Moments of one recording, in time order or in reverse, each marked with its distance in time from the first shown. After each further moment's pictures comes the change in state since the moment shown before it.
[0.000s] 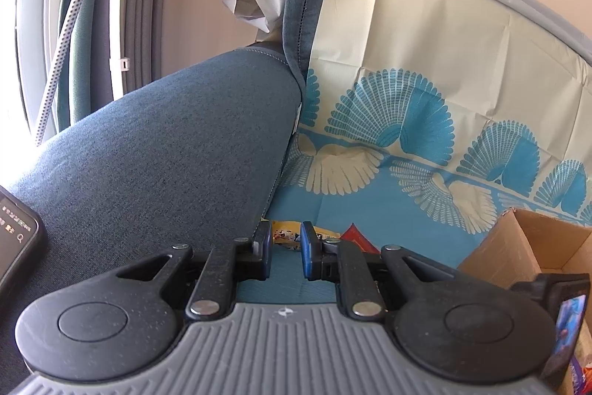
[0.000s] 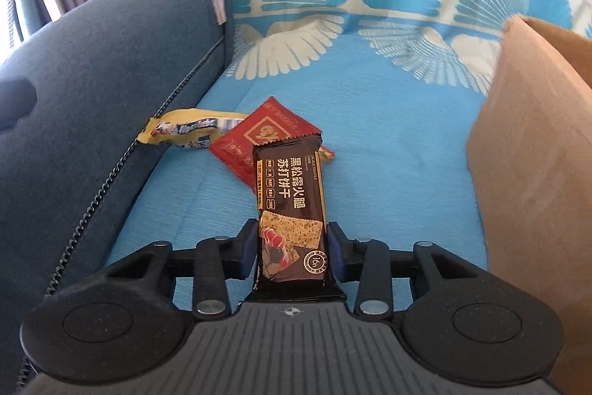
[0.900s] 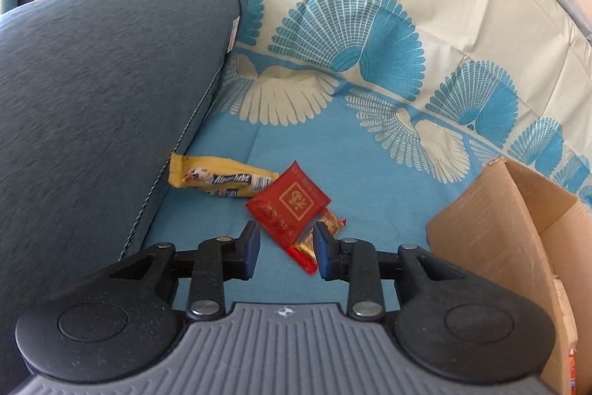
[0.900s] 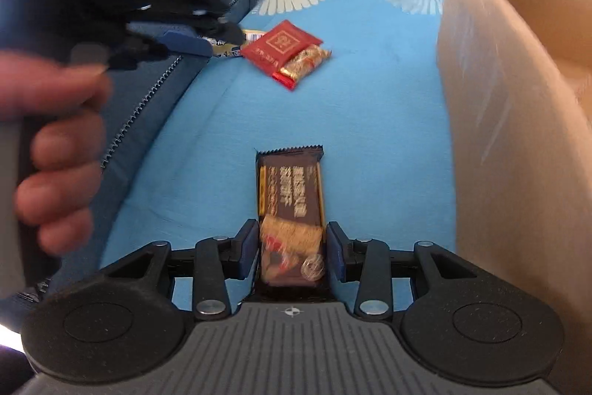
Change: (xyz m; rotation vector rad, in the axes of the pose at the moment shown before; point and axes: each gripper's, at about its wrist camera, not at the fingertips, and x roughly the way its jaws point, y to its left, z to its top) left arm 0.087 -0.037 -0.021 0.013 0.210 -0.150; right arm -0.069 -0.011 -0.070 -0.095 0.115 0.050
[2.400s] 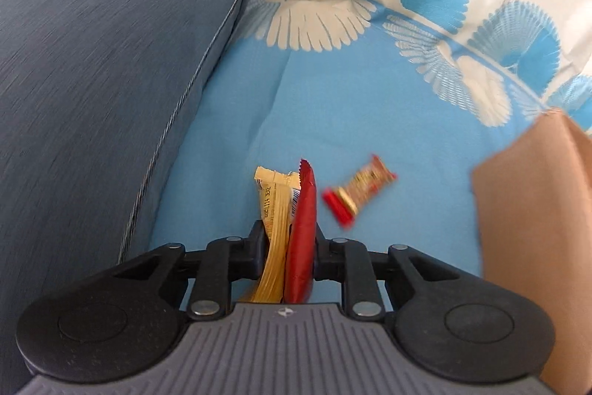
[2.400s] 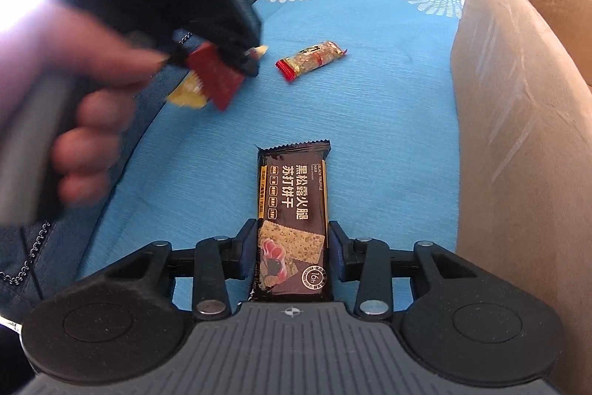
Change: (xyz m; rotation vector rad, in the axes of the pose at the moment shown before) left arm 0.023 0.018 -0.003 -0.025 0.268 0.058; right arm 0.008 -0.007 -0.001 -0.027 0.032 0.034
